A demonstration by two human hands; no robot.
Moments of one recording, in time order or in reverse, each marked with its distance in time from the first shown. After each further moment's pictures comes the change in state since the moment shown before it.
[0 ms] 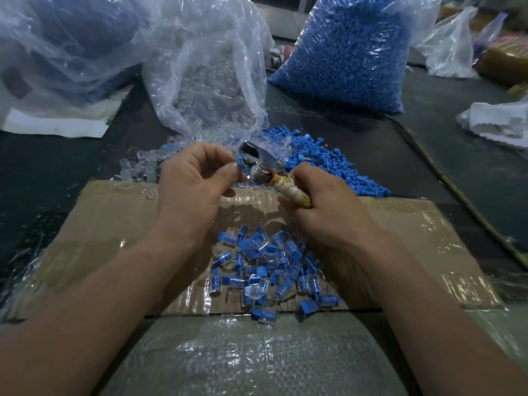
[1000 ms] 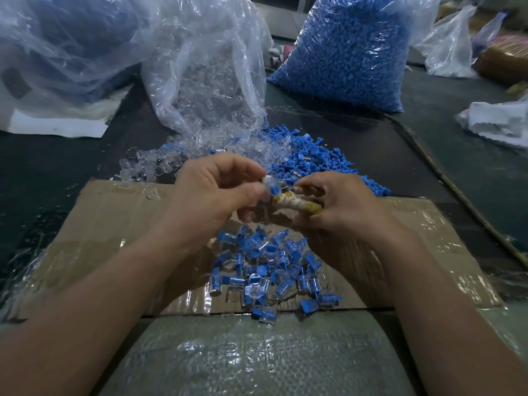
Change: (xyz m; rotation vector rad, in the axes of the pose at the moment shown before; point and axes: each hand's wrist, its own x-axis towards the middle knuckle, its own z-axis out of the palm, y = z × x) left_hand -0.009 0.017 -0.002 -0.060 -0.299 -0.152; right_hand 0.002 0.014 -0.014 -0.018 -0.098 0.127
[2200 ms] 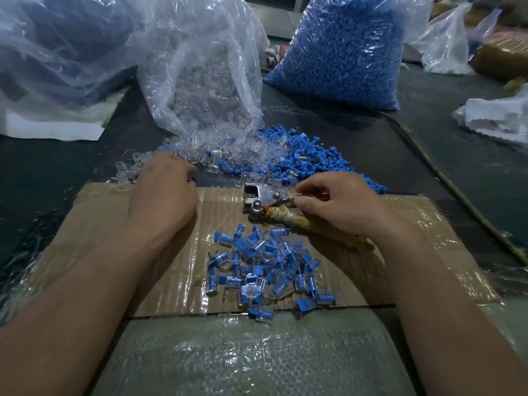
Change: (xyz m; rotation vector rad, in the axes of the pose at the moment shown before) left_hand 0.033 -0.038 -0.043 1.213 0.272 -0.037; right_hand 0.002 0.013 -0.003 0.026 -0.042 0.016
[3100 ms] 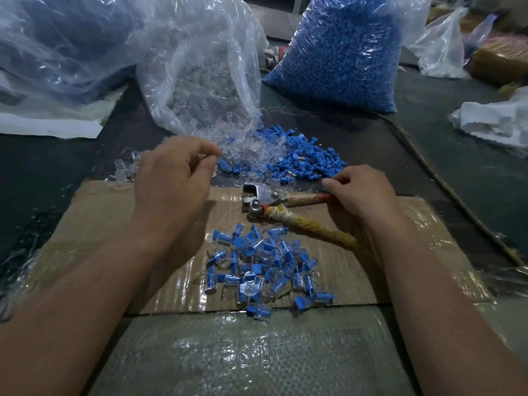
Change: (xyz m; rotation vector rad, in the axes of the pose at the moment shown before) left_hand -0.019 0.026 -0.015 -0.444 0.316 0.161; right_hand 0.017 0.034 0.000 -0.109 0.256 0.410
